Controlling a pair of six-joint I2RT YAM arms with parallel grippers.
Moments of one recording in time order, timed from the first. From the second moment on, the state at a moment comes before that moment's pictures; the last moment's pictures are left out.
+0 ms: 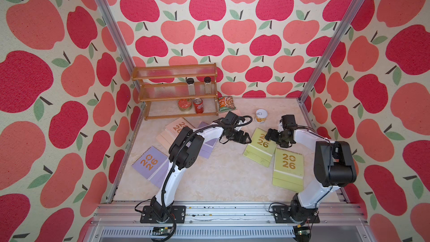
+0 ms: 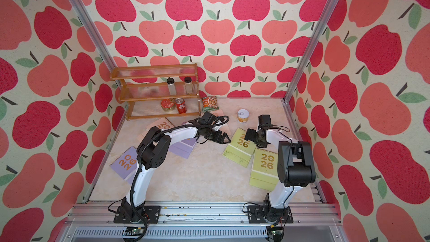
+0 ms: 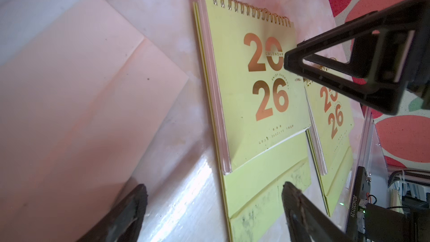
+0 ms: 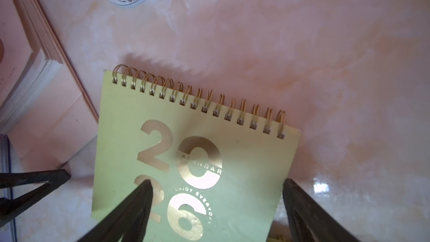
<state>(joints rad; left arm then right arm) -0.69 2.27 1.67 -0.35 0.55 -0.28 0.11 1.70 0.99 -0.42 -0.17 0.37</state>
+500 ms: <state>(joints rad) -0.70 2.34 1.77 -0.37 0.60 -0.28 0.12 1.72 0.98 -0.42 -0.15 0.41</state>
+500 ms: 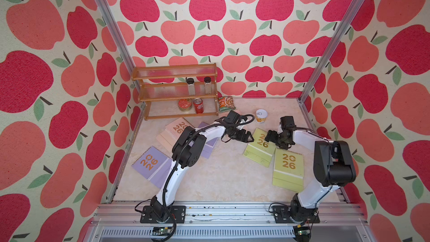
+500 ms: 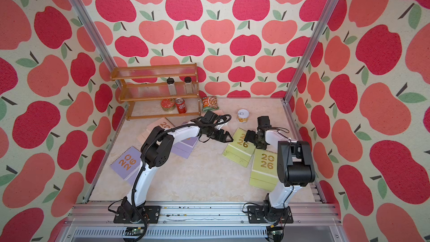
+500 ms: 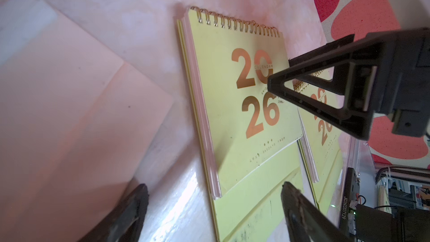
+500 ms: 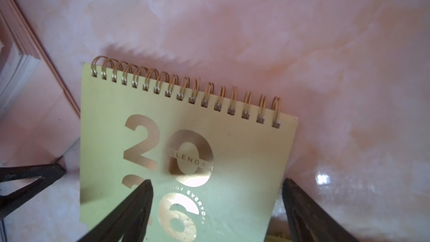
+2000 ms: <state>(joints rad) -0.67 2.38 1.79 -0.34 0.77 -0.39 0.14 1.65 0.87 -0.21 -0.46 0.54</state>
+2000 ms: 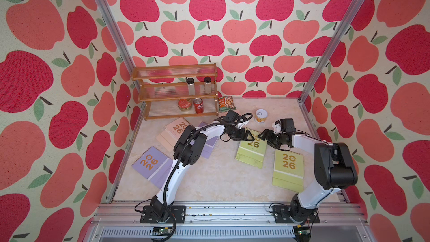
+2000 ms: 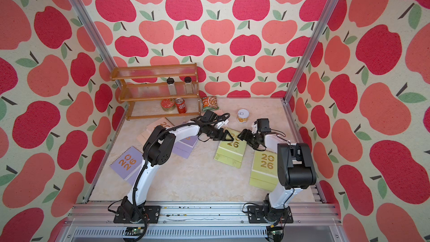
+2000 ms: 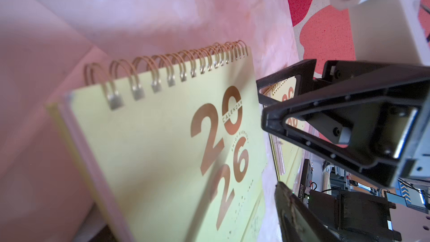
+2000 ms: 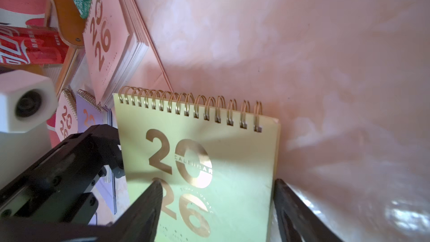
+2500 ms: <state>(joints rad) -0.63 2.31 1.75 -0.35 0.85 -0.43 0.15 1.61 0.84 -0.19 -0.50 0.55</state>
